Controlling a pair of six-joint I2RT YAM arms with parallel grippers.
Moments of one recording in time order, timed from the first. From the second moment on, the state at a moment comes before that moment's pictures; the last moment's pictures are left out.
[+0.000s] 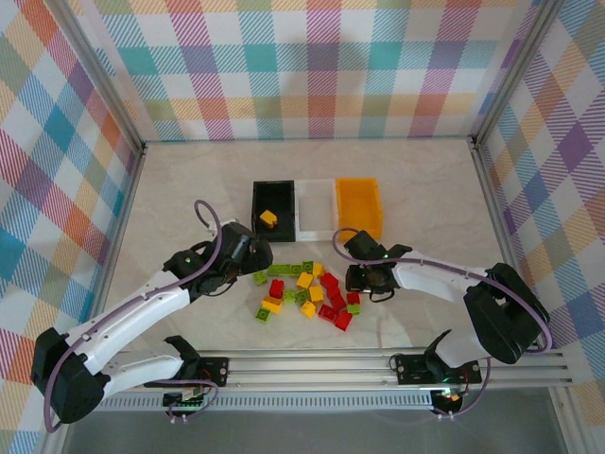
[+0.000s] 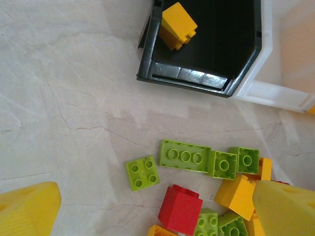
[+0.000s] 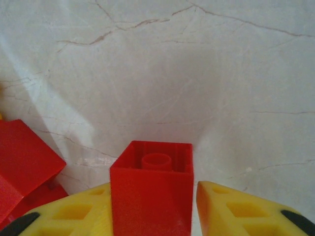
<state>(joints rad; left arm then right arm) -0.70 1.05 0.83 -0.71 -0.30 -0.84 0.72 1.43 0.73 -0.56 0.05 0.71</state>
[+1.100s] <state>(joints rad) -0.70 0.88 0.73 -0.78 -0.33 -0.84 0.47 1.76 1.32 -0.55 0.11 0.55</state>
